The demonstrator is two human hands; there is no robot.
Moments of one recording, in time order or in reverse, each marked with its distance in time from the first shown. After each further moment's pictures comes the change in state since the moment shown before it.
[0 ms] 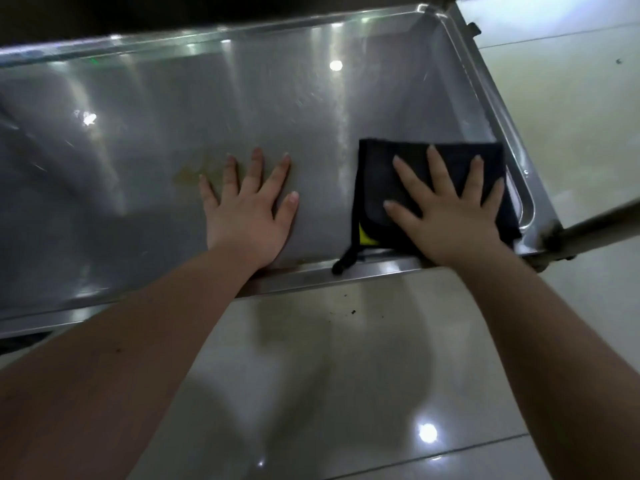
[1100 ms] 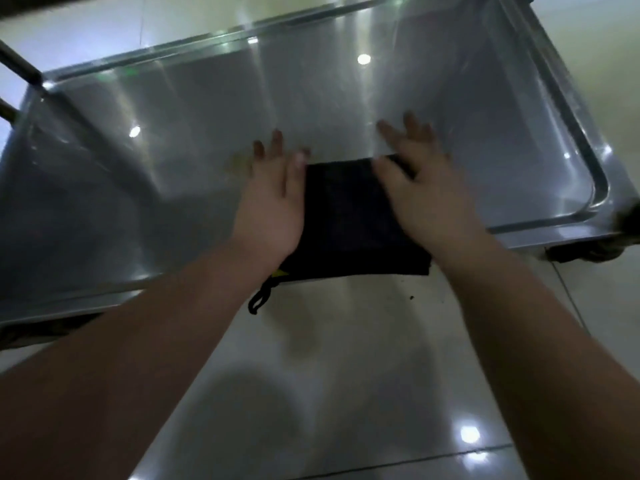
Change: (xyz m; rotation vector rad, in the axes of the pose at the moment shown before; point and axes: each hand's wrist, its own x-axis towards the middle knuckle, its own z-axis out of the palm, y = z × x) left_hand -0.037 -0.025 -0.060 -0.698 0.085 -0.040; right_hand -0.026 -0.127 -0.011 0.763 0.169 -0.133
